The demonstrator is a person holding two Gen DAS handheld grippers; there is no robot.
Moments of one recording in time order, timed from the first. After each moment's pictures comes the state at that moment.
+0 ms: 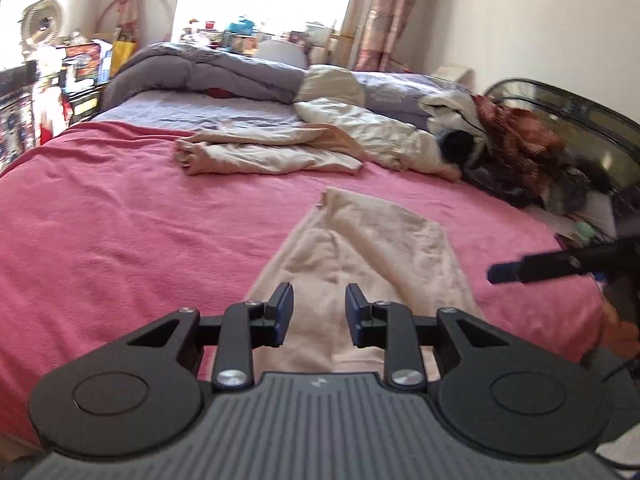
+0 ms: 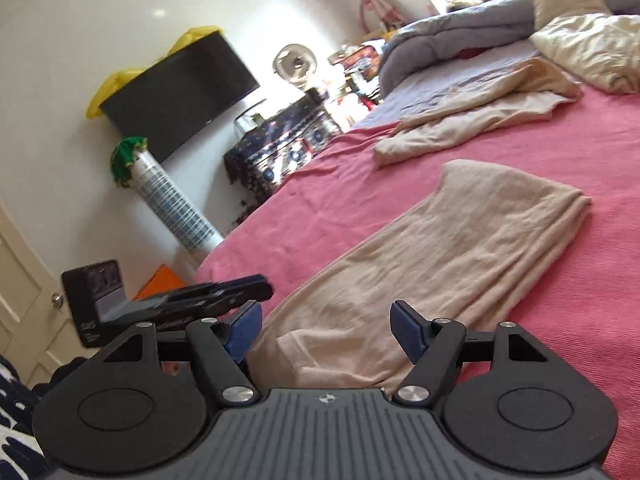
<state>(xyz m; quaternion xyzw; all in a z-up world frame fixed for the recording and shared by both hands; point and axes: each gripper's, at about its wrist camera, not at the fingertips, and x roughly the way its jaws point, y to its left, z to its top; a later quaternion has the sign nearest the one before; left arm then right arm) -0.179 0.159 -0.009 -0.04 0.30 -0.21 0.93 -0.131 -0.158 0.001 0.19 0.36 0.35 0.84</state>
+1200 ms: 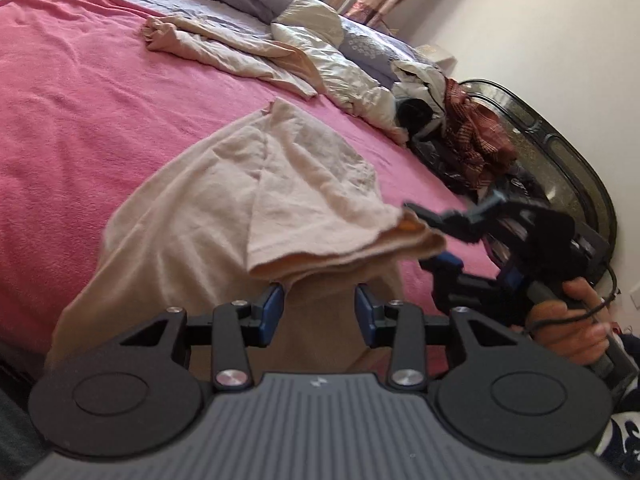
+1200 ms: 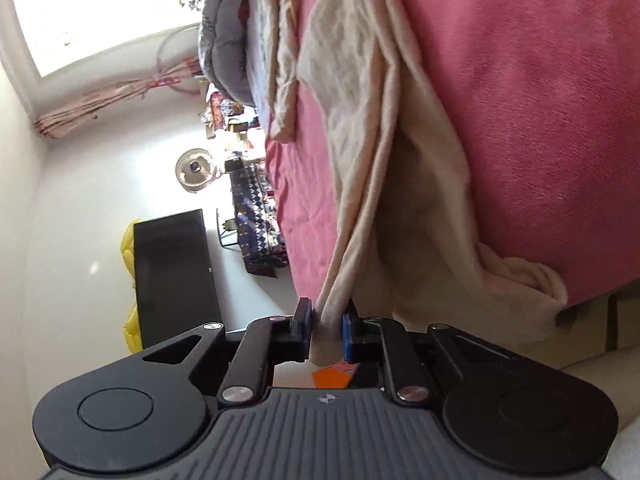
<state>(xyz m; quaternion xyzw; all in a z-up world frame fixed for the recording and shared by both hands) -0.187 0.157 -0.037 -0.21 0.39 -0.28 0.85 -0.112 -0.149 -0.098 0.63 0.46 0.24 0.57</state>
